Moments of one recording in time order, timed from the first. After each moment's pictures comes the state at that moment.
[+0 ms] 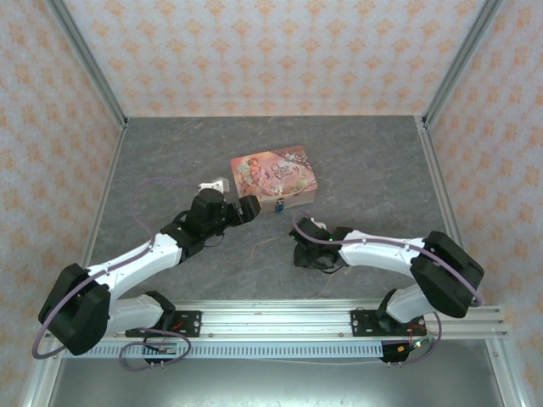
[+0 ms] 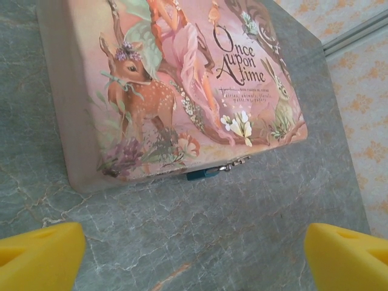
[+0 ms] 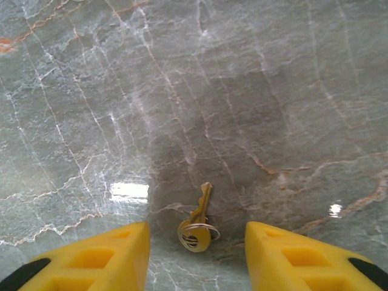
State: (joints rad) left arm -0.54 1.19 0.60 0.02 0.01 -0.83; right arm 0.91 1.44 0.70 -0.50 0.08 0.91
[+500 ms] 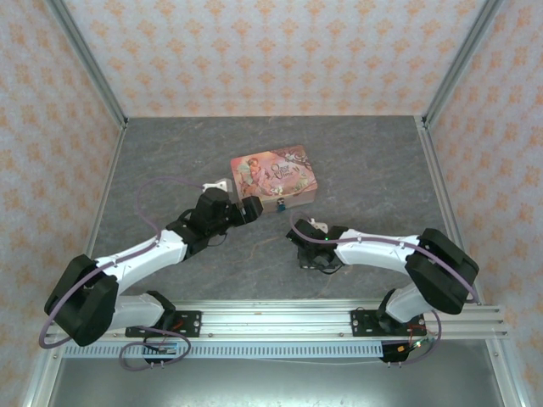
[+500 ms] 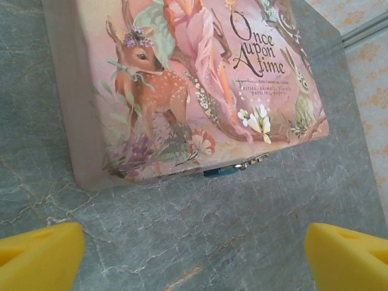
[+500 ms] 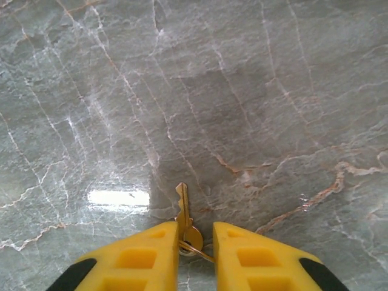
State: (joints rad) left arm -0.55 1.25 0.62 0.02 0.00 -0.83; right arm 0.92 1.47 0.72 -0.57 0.14 0.94
